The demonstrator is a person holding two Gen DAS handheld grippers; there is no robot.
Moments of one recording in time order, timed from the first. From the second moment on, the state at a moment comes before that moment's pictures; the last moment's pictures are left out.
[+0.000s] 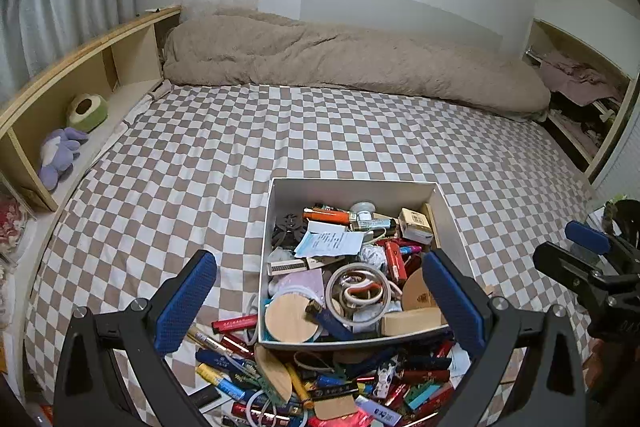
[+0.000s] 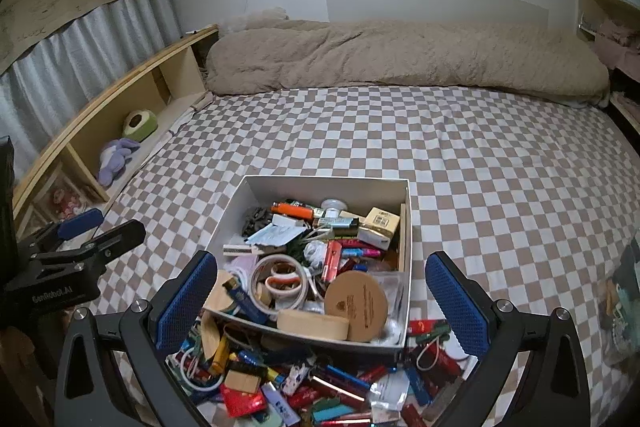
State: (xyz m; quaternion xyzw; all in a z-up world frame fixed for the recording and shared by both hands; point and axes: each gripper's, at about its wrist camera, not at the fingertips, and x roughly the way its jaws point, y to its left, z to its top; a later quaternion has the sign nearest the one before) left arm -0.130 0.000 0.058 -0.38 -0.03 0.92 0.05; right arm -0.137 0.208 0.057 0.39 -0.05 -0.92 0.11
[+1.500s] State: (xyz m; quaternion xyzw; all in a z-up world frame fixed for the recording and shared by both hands) left arm 0.030 -0.013 -0.005 -0.20 -0.02 0.98 0.06; right arm 0.056 0.202 -0.030 0.08 0.02 -1.00 0.04
